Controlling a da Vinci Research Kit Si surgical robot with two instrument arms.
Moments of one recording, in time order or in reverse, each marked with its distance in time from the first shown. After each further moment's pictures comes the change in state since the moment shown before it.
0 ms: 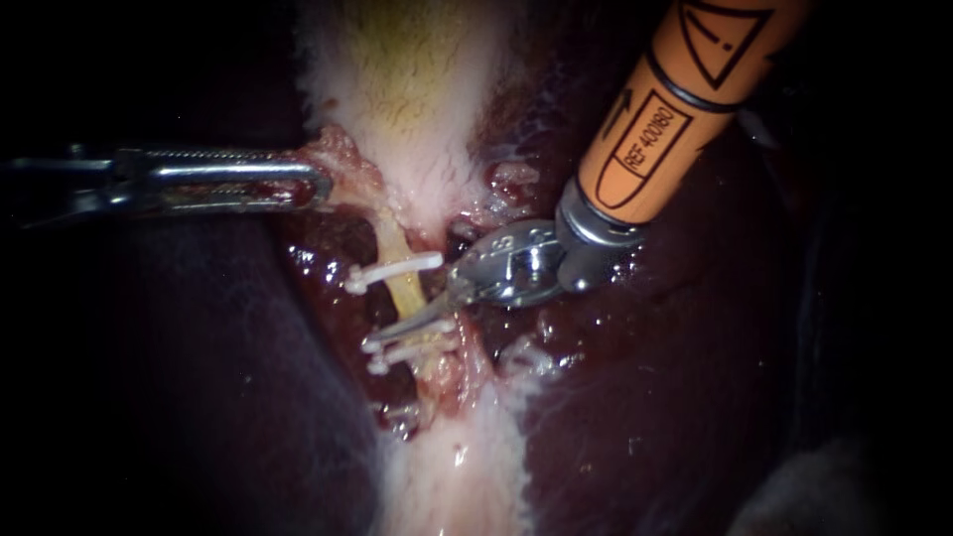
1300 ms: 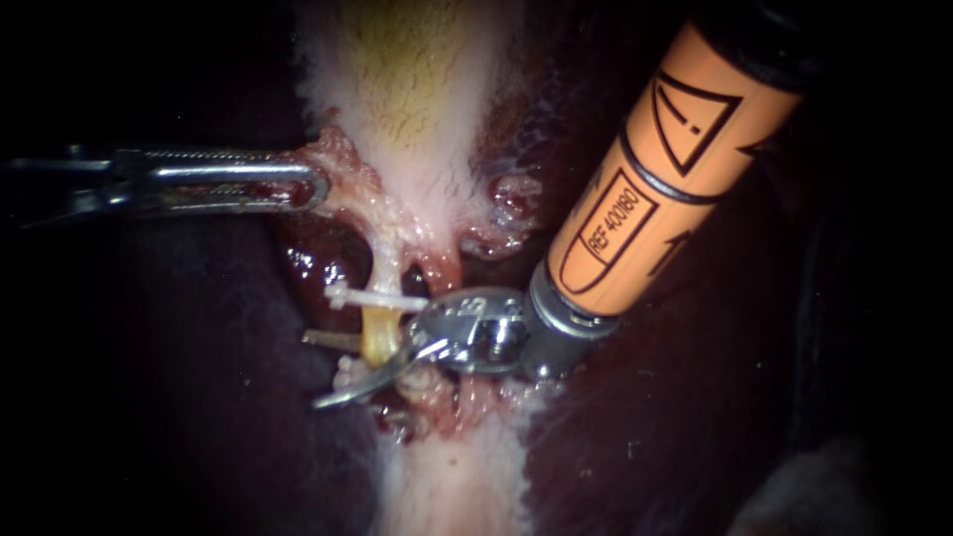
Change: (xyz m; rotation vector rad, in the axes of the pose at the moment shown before) right arm 0.004 -0.006 0.001 0.288 0.259 0.094; left arm 0.000 0.000 0.000 -0.002 -0.001 0.001
